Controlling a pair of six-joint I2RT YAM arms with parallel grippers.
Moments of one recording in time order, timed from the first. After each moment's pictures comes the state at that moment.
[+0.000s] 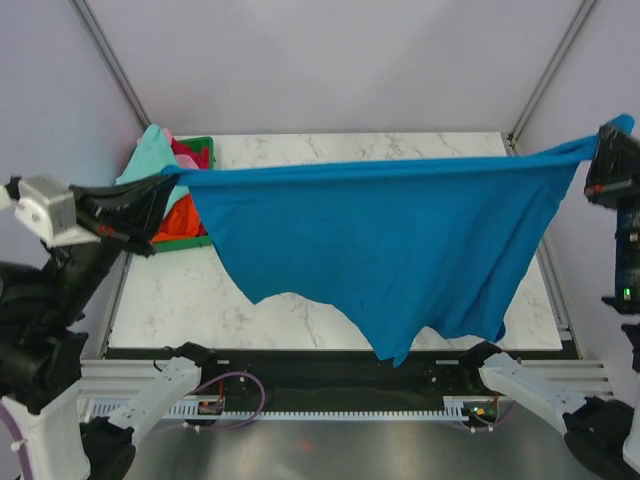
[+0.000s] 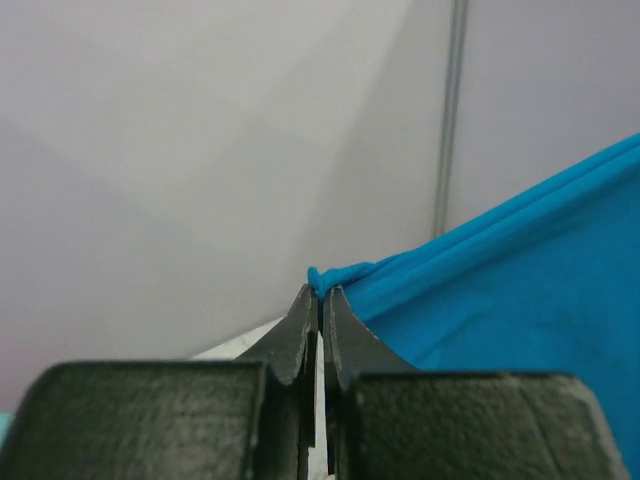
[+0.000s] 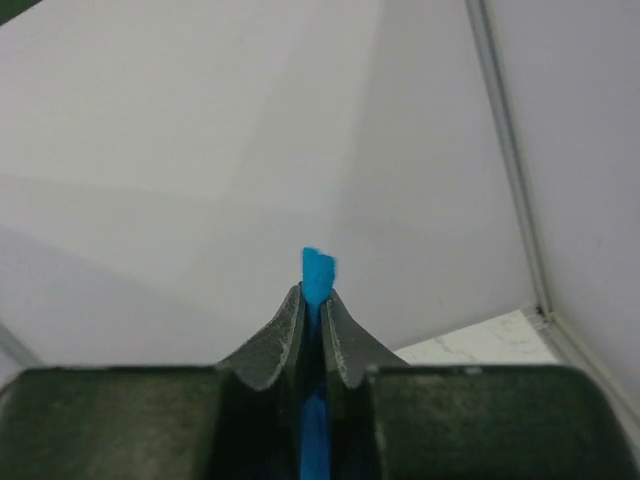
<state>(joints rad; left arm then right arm) -0.35 0.73 1.70 -0.60 0.25 -0.04 0.52 0.81 1.82 -0.57 0.63 0.22</state>
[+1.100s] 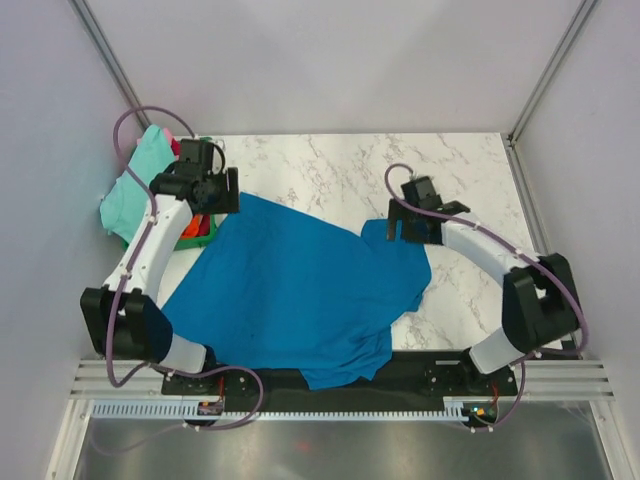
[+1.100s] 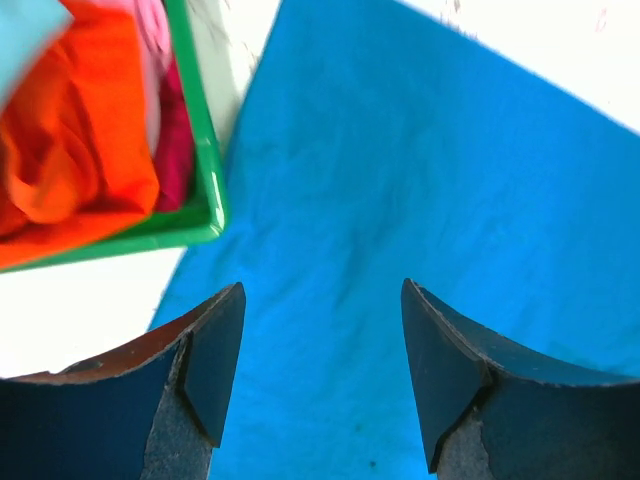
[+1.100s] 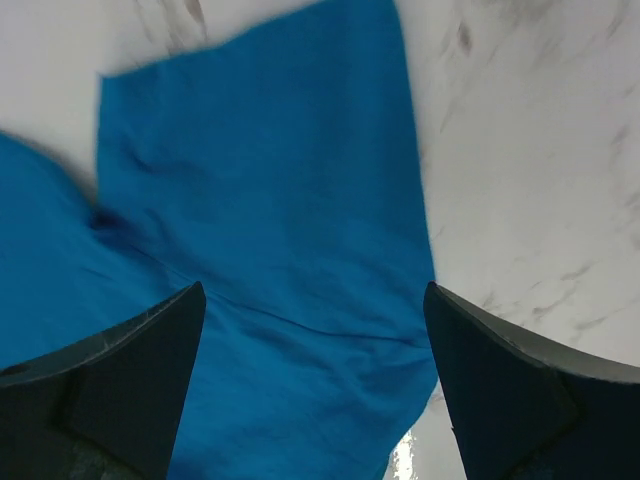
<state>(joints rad) -0.13 1.47 1.41 -0.83 -0.07 -0.13 0.38 1.51 1.09 -0.52 0.23 0.43</state>
